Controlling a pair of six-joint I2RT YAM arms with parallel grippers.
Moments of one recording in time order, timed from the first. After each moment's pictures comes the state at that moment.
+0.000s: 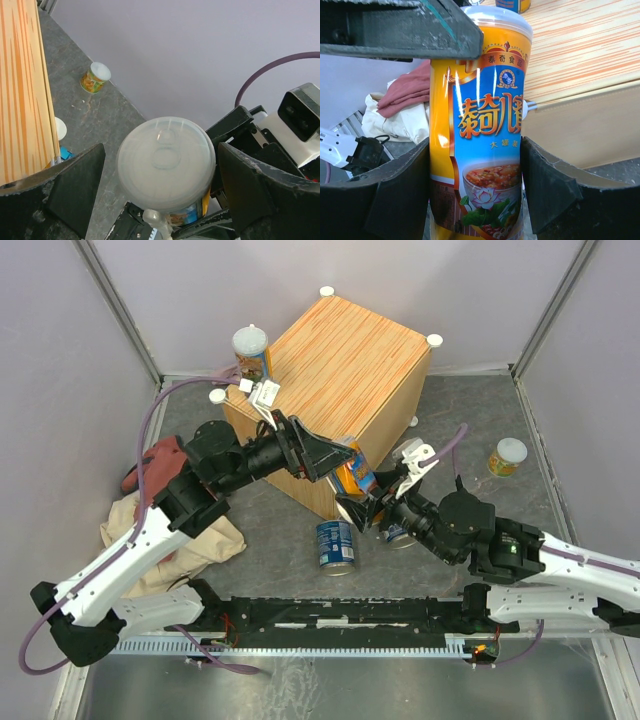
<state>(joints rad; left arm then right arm) -0.81 1.03 1.20 -0.11 0.27 -0.73 1.34 0.88 1.08 -0.24 0.56 0.19</state>
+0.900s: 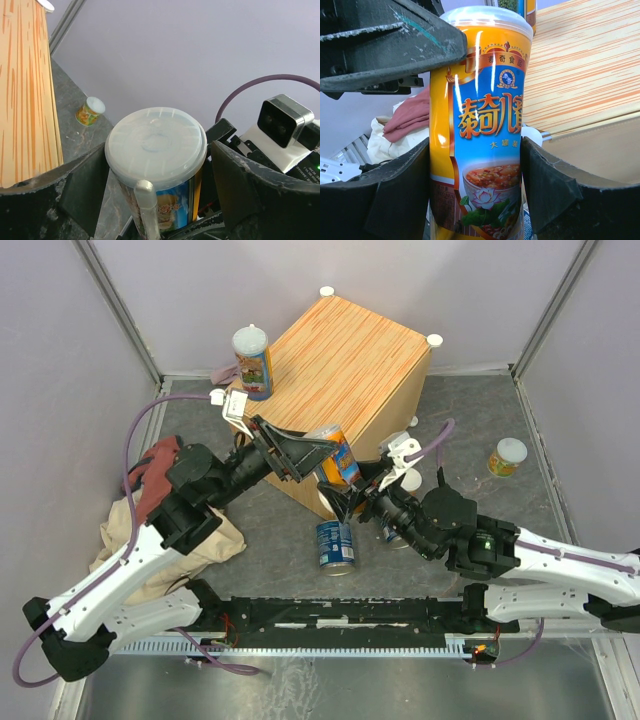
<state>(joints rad) -0.81 0.91 1.04 0.11 0.15 -0.80 1.34 0.98 1.10 -0.05 0.58 0.16</state>
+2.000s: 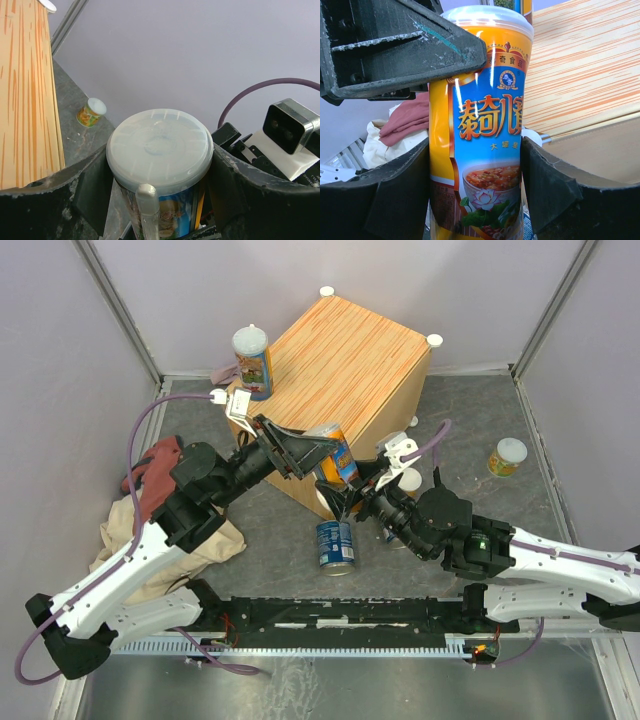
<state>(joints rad) -0.81 0.93 1.03 0.14 0.15 -0.80 1.34 1.00 1.10 -0.02 0.61 0.16</state>
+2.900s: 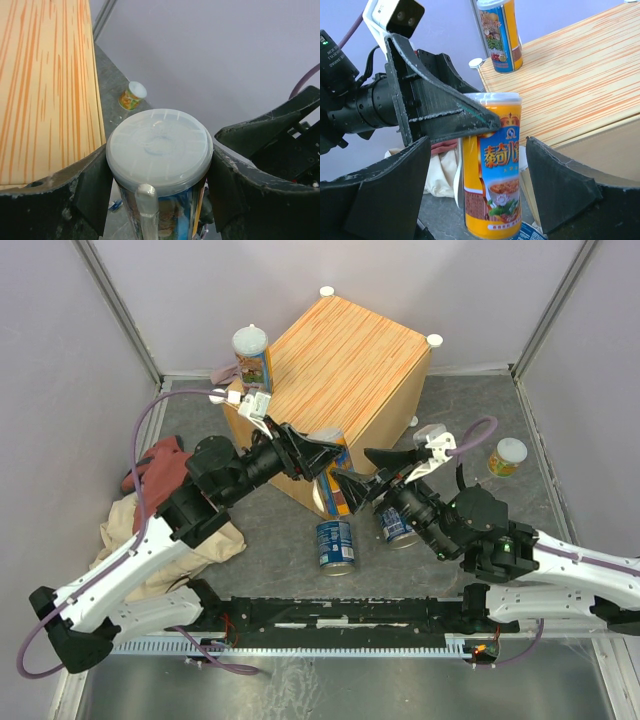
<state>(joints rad) -0.82 0.96 1.04 0.01 0.09 -0.66 1.35 0.92 1.10 0.02 0.64 0.17</state>
